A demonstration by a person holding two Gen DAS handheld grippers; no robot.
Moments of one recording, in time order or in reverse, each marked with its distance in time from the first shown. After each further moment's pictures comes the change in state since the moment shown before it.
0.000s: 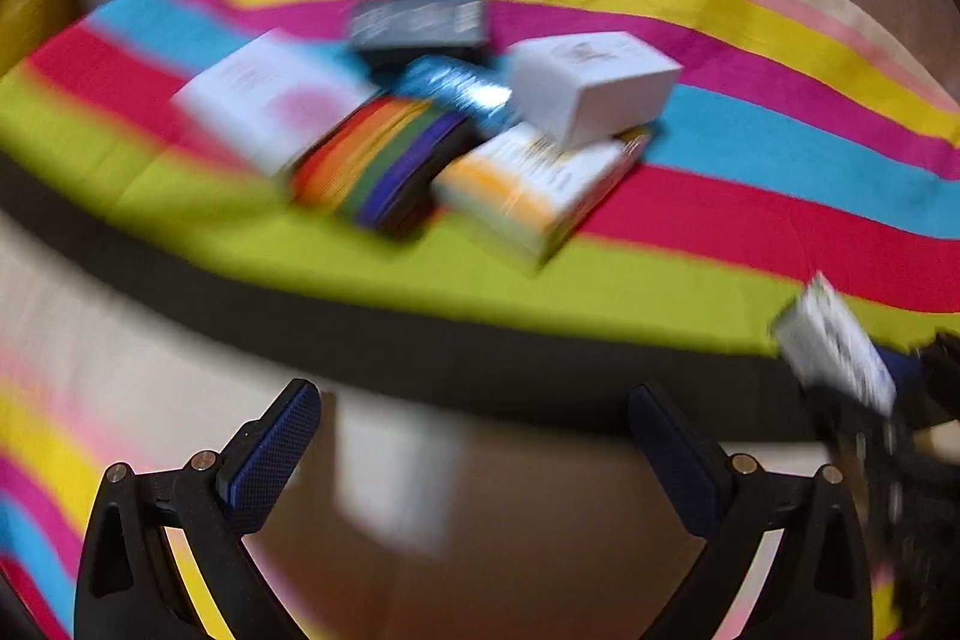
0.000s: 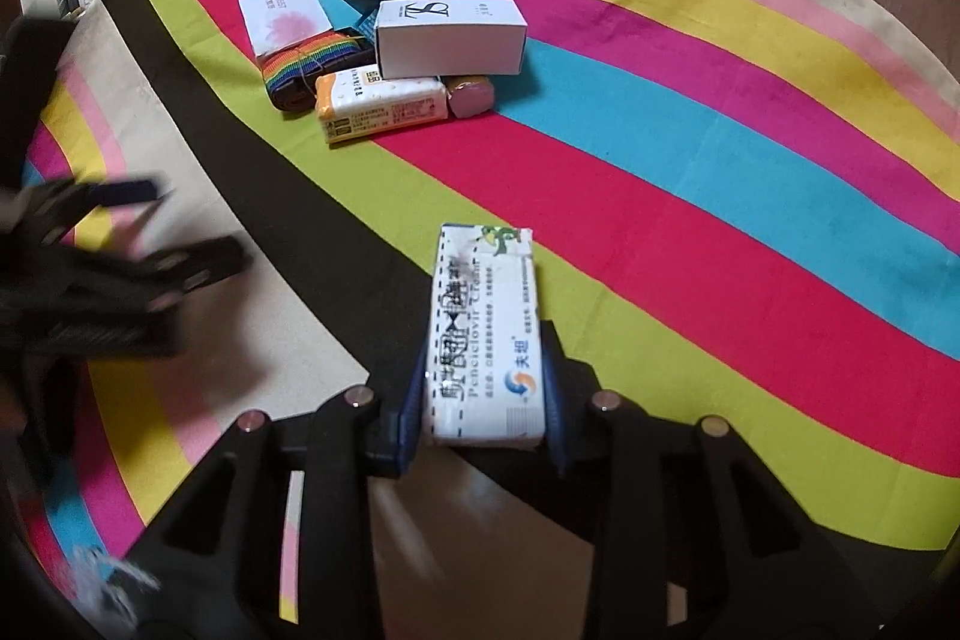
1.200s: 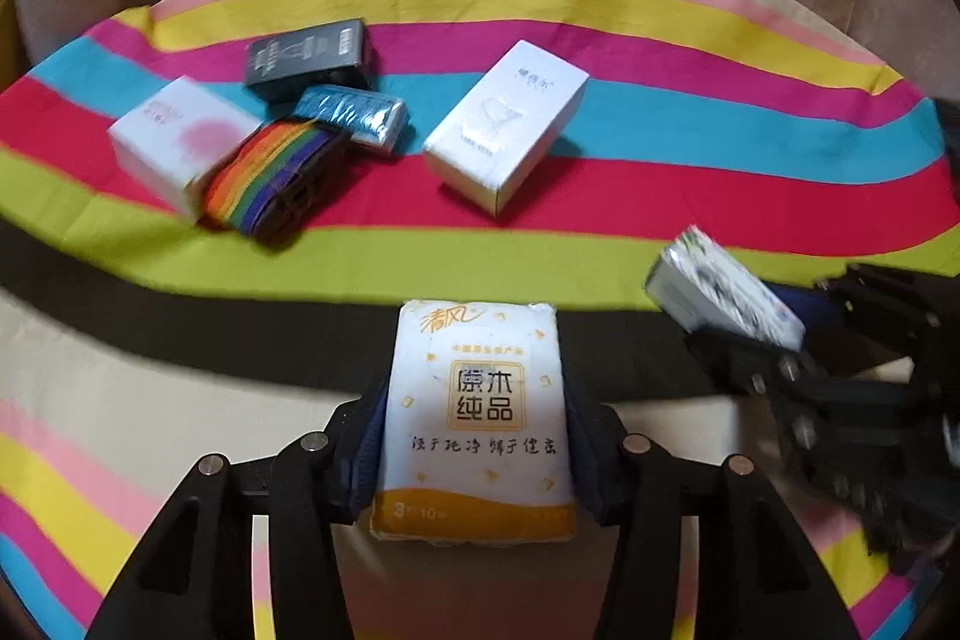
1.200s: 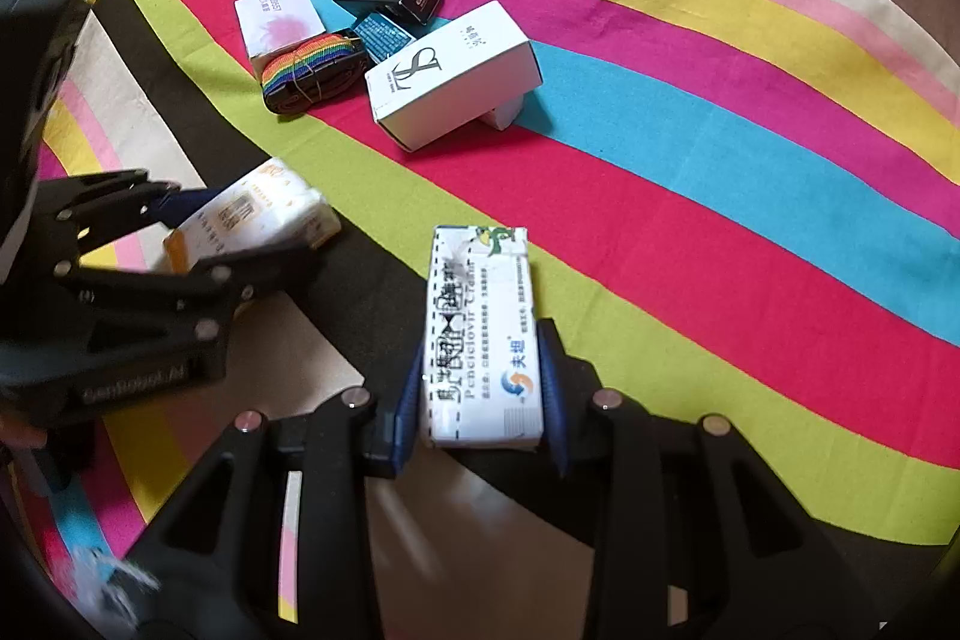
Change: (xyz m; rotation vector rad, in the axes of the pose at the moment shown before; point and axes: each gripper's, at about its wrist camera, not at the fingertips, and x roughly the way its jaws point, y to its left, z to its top) left arm -0.044 -0.026 -0.043 0.067 -0.046 -0.110; right arm 0.004 -0.008 0.005 0.023 0.000 0.018
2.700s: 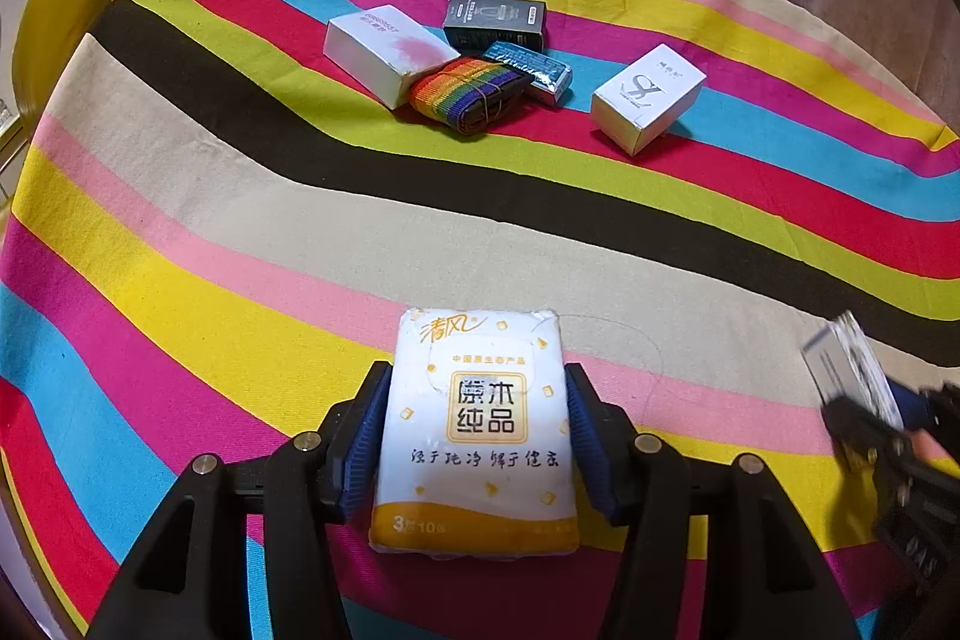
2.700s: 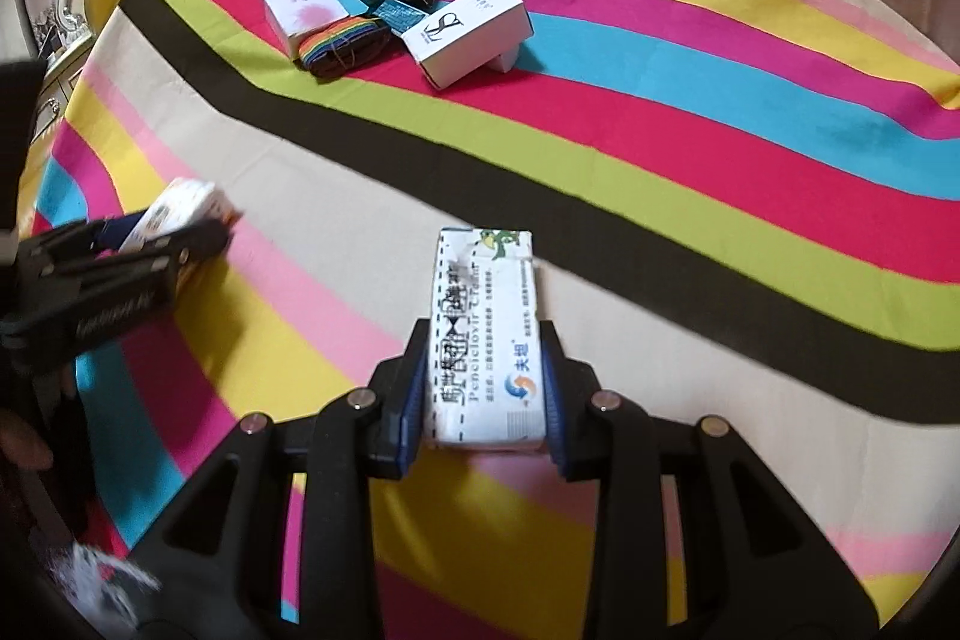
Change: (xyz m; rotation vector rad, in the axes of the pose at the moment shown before) left arm -0.052 0.031 -0.066 -0.214 -0.015 0.177; right arm -0.057 0.023 -0.063 0.095 -0.007 -0.051
